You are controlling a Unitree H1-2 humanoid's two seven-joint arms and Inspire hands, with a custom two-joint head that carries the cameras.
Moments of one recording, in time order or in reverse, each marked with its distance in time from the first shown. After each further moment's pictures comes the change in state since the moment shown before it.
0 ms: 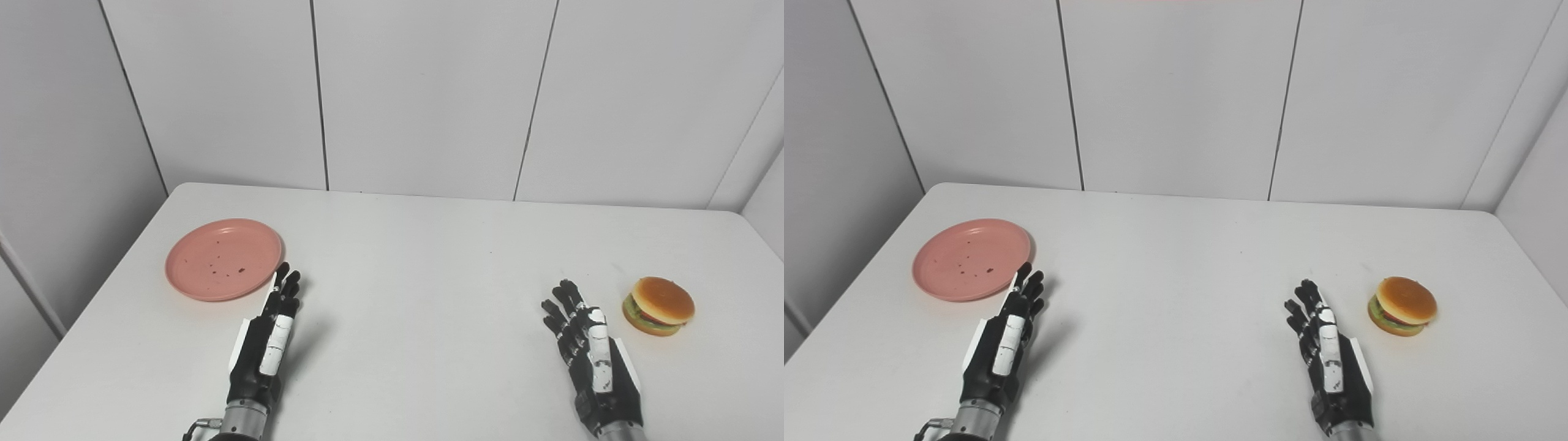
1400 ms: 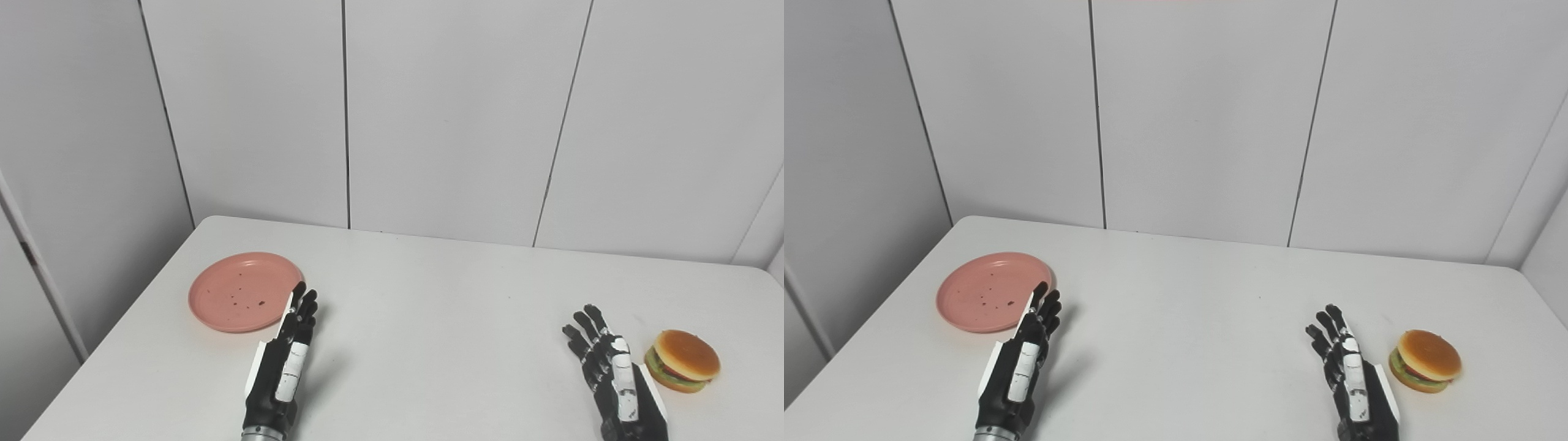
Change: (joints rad) left arm -0.039 -0.026 0.005 0.037 -0.066 -0.100 -0.001; right arm -0.086 -0.052 -0.024 0.144 0.009 -0.099 0.049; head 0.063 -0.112
